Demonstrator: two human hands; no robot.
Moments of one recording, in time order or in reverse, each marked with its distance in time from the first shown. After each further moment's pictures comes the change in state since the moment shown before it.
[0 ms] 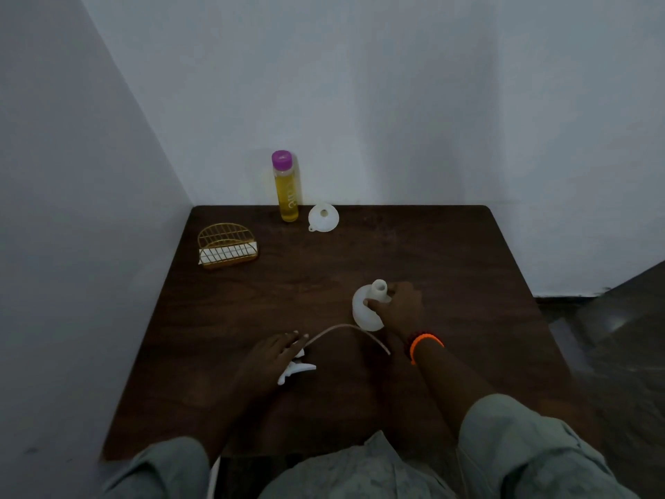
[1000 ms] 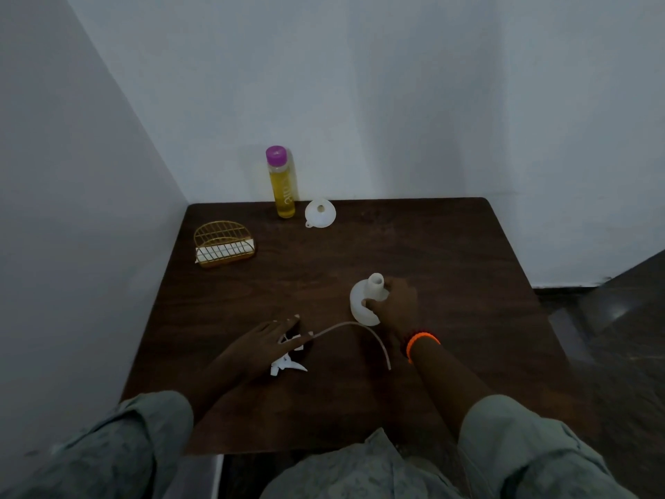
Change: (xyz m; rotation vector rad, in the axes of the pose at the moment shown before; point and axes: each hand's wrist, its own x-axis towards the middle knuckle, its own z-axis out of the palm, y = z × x) left_hand 0.003 -0.005 -0.043 0.061 -0.109 -0.006; right_hand -0.017 -0.014 -0.013 0.005 -0.076 -0.041
